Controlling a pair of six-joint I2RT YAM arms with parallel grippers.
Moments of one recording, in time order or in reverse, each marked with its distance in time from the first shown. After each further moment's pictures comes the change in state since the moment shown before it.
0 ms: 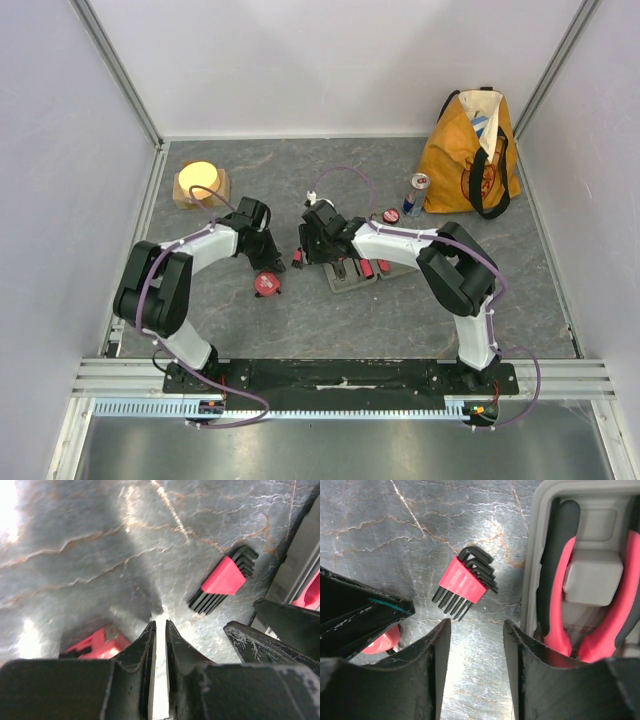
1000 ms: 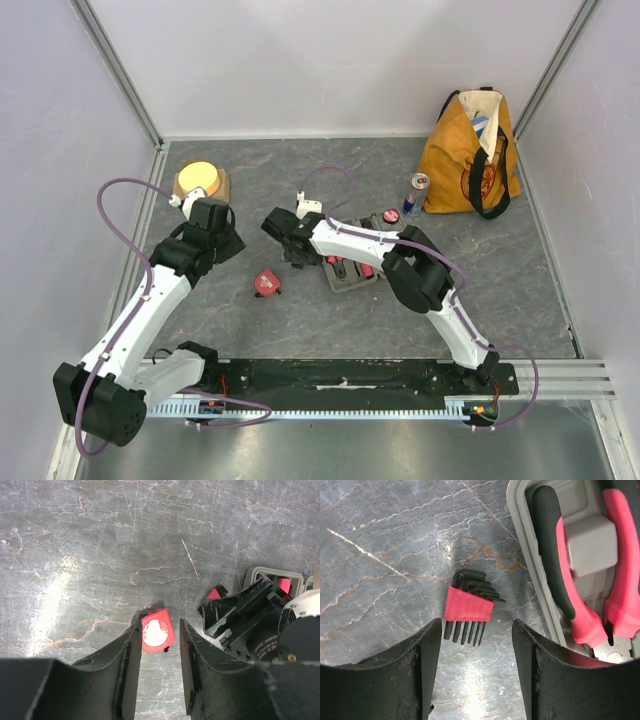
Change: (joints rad) left arm 0.000 -0.626 0.032 -0.311 -0.516 -0.055; right arm 0.137 0.257 0.475 -0.499 0.410 0.394
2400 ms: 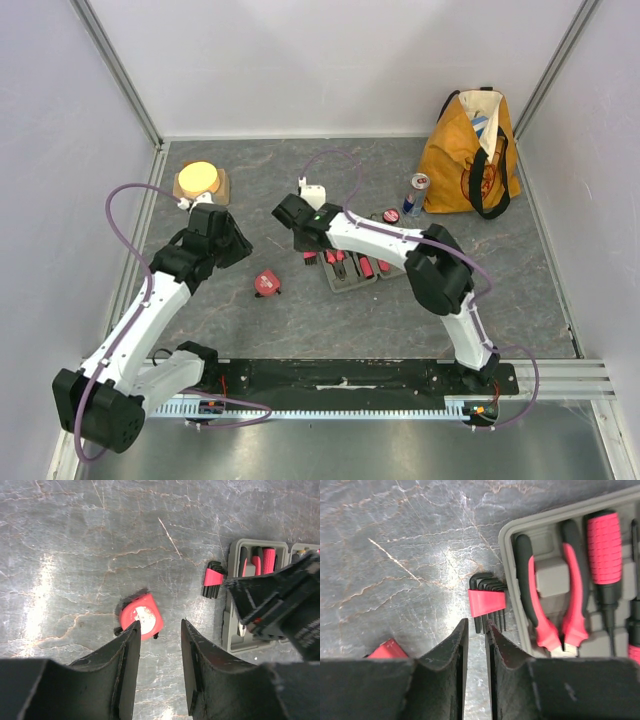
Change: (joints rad) left arm 0.000 -0.055 -0.068 0.051 0.130 0.050; right arm -0.034 -0.101 -0.059 0.076 0.003 -0.173
